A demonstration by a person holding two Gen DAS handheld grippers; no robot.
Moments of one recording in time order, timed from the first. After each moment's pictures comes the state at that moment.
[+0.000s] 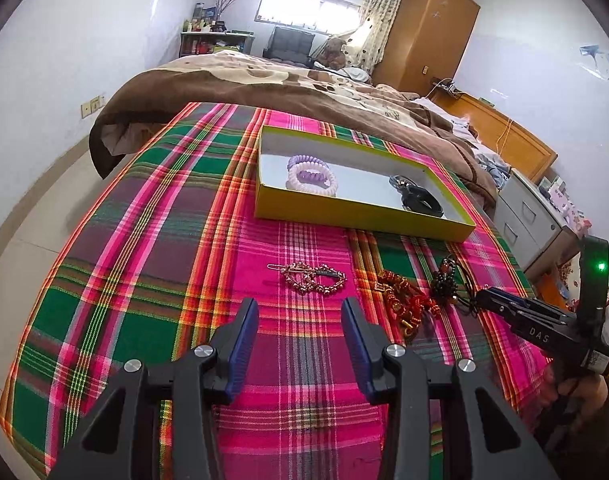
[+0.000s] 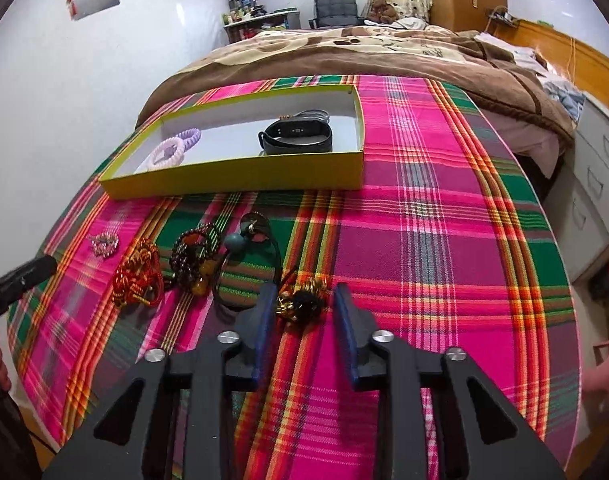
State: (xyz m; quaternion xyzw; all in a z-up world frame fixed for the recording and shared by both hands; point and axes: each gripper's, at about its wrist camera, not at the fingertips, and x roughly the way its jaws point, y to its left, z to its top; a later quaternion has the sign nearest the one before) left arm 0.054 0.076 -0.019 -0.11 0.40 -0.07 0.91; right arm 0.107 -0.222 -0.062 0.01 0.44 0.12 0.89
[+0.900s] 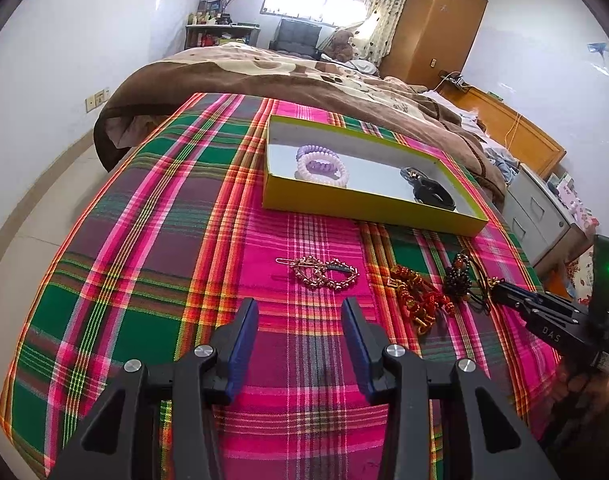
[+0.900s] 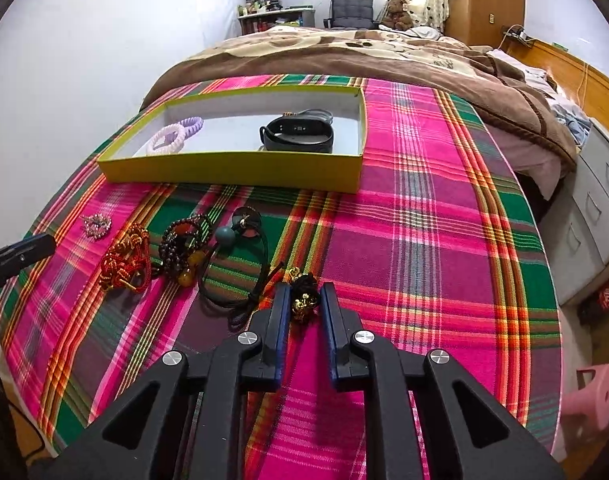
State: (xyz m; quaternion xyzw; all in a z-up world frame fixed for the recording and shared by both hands) left arm 0.062 0.076 -0.026 -0.10 0.41 -0.06 0.90; right arm 0.110 -0.224 -0.062 -0.02 0.43 0.13 0.89
